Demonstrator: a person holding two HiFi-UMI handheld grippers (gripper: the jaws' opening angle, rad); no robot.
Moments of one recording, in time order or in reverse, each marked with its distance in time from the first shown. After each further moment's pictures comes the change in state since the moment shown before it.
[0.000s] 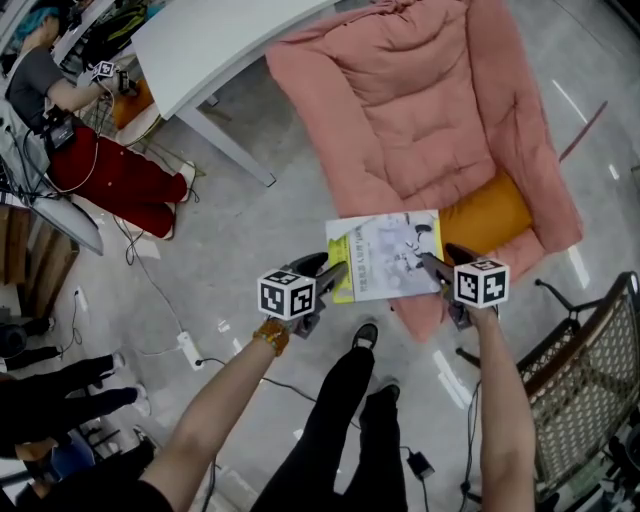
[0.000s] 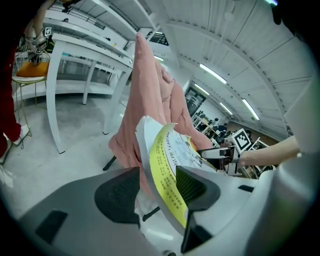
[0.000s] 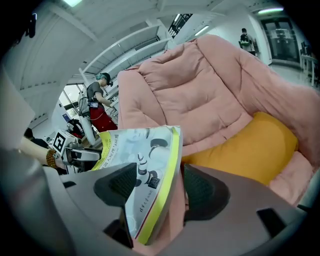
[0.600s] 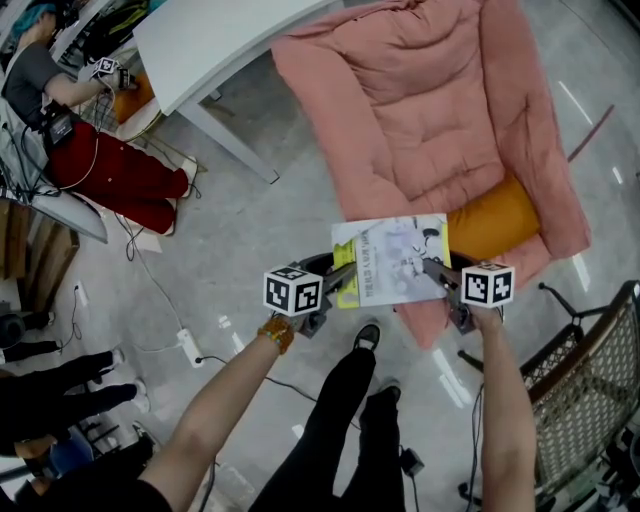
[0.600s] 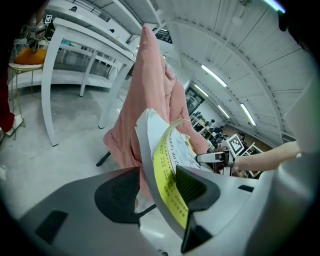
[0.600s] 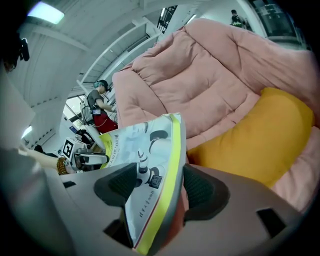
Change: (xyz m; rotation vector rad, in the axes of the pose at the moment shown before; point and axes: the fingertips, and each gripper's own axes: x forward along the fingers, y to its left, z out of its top) left arm 0.018 0.003 0.000 -0.049 0.033 -0.067; right arm 0.021 0.004 -0.007 0.126 0.021 0.125
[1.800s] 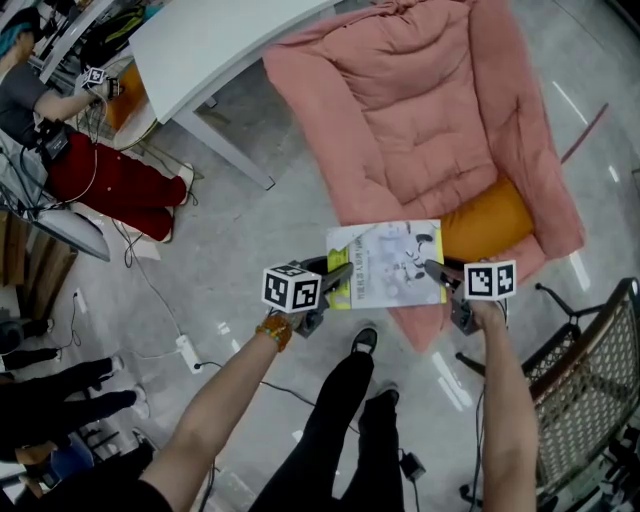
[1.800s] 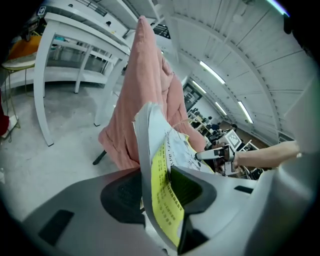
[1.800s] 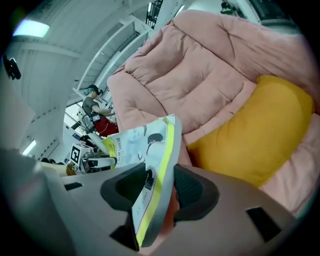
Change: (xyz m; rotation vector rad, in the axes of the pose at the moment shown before) left arm 0.012 -0.006 0.000 0.005 0.044 -0.034; right arm -0.012 -0.001 0.000 0.101 0.054 0.052
